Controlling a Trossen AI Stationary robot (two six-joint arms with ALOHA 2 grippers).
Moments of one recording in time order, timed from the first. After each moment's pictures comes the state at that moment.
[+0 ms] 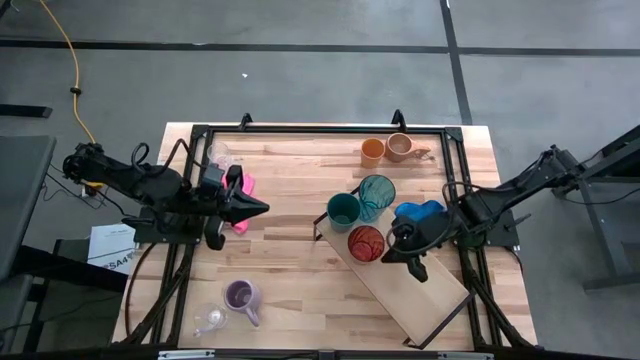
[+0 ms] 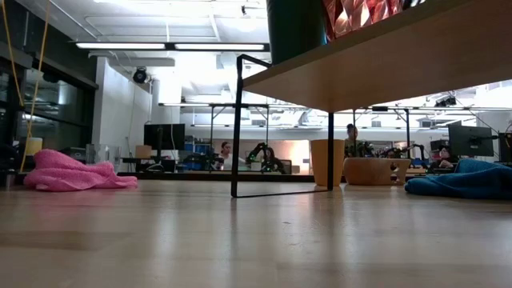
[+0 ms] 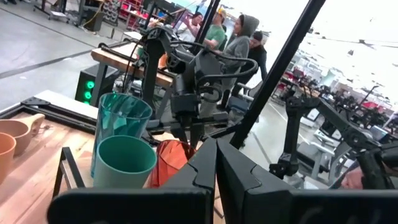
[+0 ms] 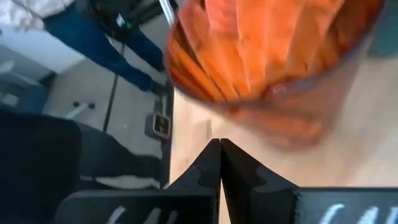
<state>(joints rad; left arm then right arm) -0.30 0.92 1.04 -0.13 -0.35 -0.41 0.45 1.08 0.89 -0.38 0.01 0.67</state>
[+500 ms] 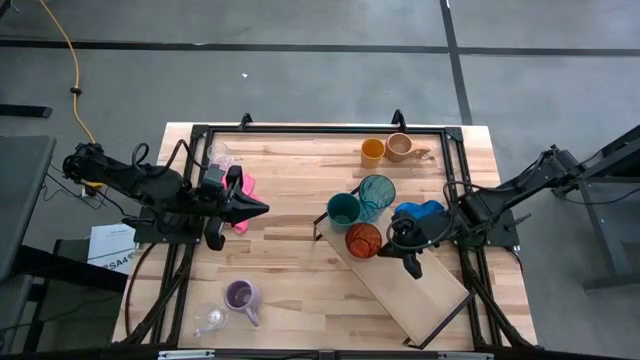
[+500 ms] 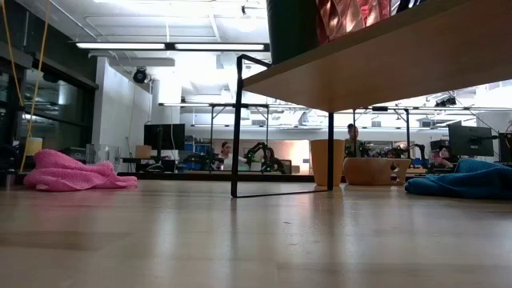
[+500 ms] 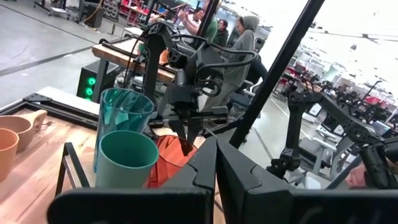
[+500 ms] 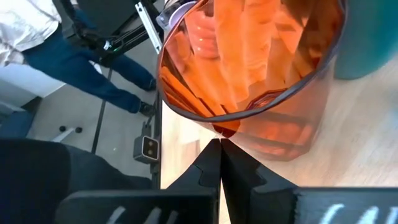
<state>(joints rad) -0.30 0.92 1.04 -0.15 -0.35 -0.41 0.45 1.08 0.89 -0.37 0.11 0.70</state>
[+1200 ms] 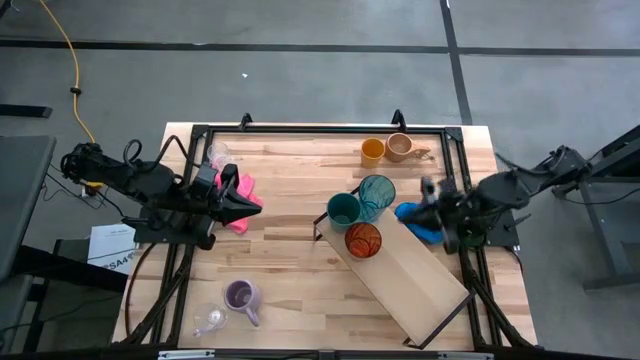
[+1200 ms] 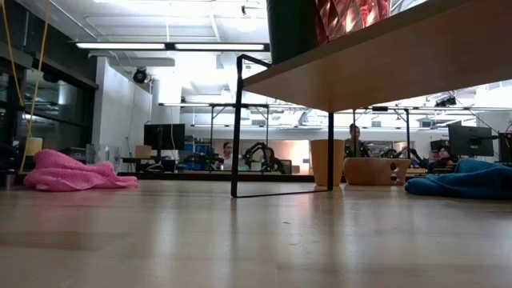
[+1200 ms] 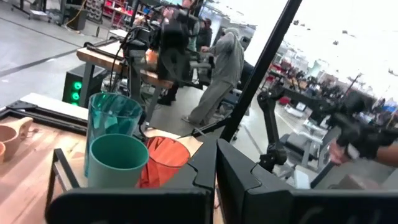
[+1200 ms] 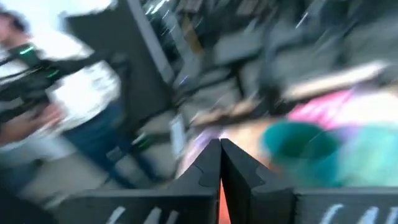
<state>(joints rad) -0.30 0.87 1.04 -0.17 -0.29 -0.37 0.44 0.77 0.89 -0.18 0.30 0.34</state>
